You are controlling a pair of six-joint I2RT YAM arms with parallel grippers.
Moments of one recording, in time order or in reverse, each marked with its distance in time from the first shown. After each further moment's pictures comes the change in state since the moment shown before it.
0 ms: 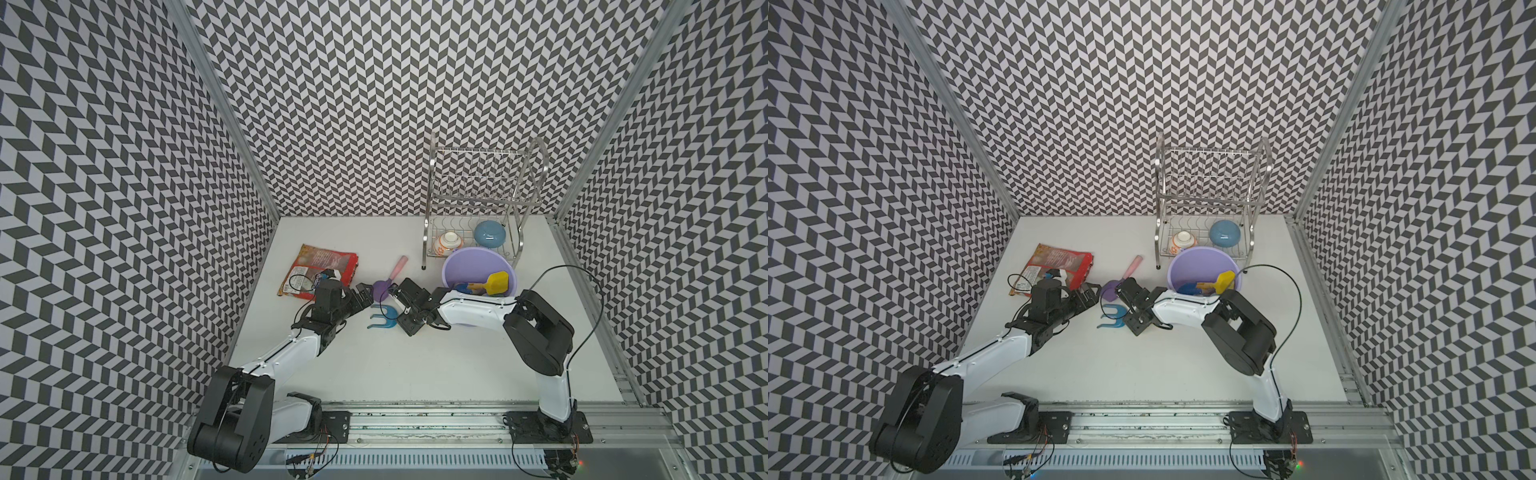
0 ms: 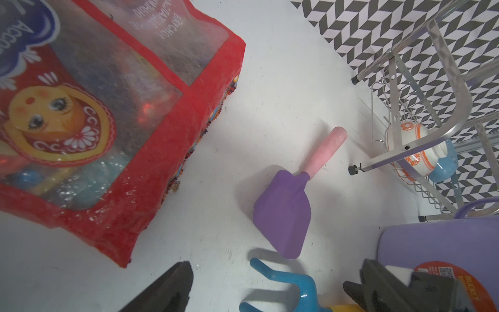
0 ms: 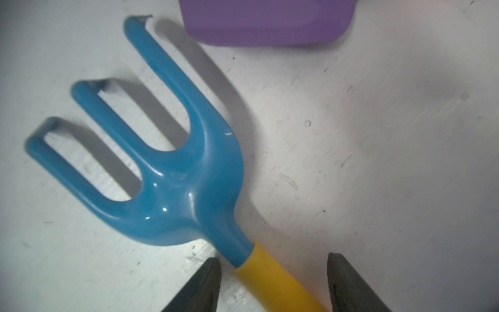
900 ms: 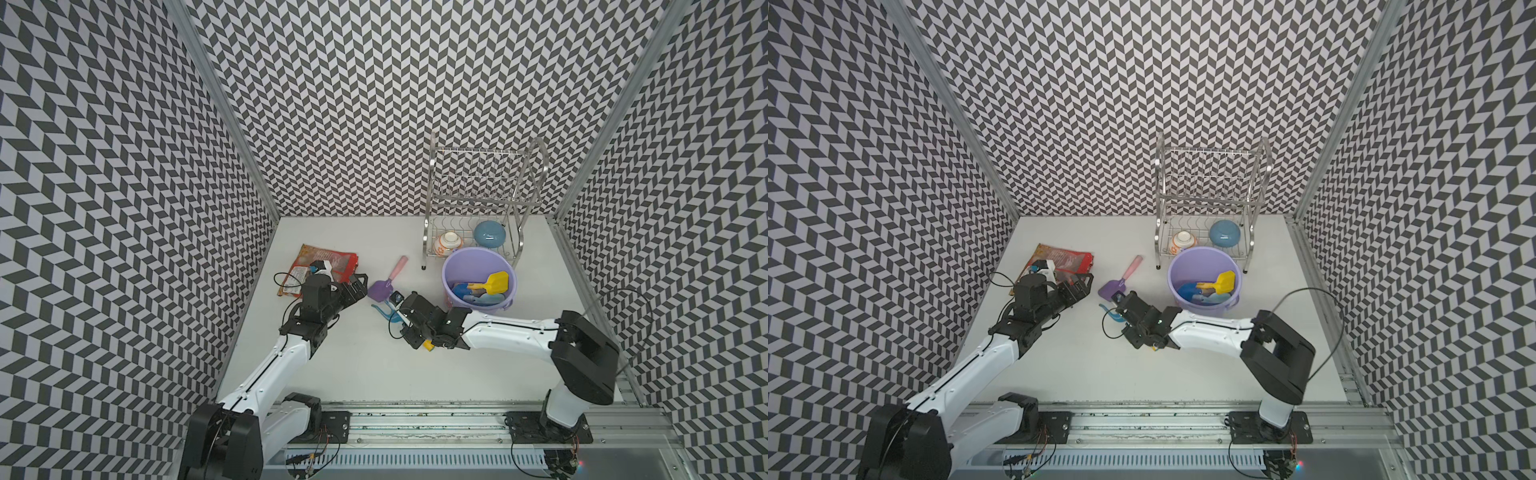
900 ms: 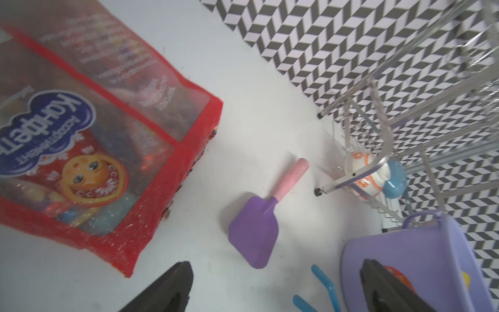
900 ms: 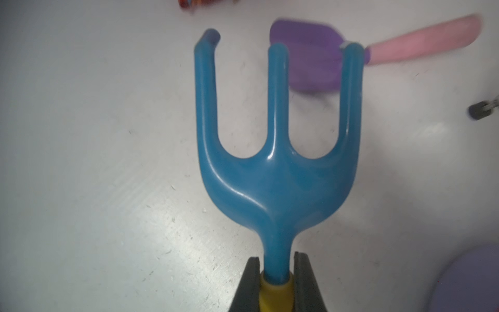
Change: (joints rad) left arm 0.038 -0.182 0.076 -0.102 0.059 0.000; right arm 0.121 -0.335 -0.253 0.201 0.103 0.074
